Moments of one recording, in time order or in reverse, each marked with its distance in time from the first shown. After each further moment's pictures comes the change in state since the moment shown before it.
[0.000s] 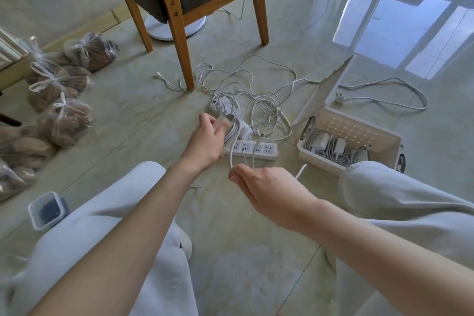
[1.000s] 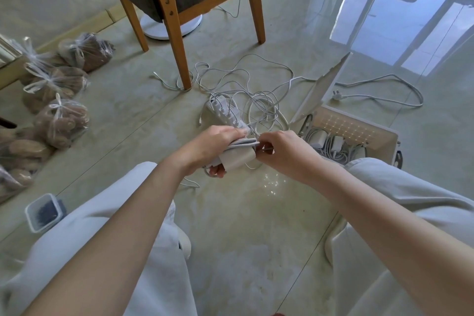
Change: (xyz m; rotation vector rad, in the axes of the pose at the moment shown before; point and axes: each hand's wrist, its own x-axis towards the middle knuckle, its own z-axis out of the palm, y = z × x) left_hand -0.012 0.018 -0.008 -0.136 -0.472 -0.078; right_hand 0.028 0.051 -0.019 0.171 0.032 0.313
